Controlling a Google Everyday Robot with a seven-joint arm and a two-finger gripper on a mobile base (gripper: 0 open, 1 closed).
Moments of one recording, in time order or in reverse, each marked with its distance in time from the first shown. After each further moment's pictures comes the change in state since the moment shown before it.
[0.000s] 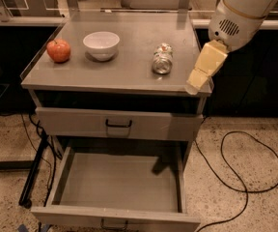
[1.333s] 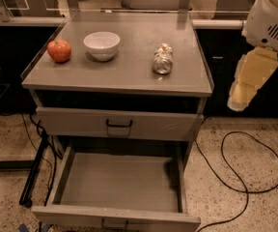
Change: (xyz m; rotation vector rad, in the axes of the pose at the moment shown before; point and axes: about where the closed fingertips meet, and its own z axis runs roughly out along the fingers) arm 0.056 0.018 -0.052 0.180 0.026 -0.282
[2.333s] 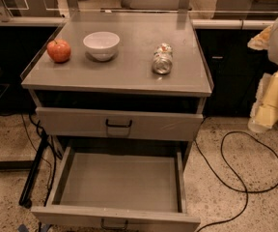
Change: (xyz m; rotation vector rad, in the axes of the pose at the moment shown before) arm 0.020 0.031 -0.005 -0.027 -0.094 -0.114
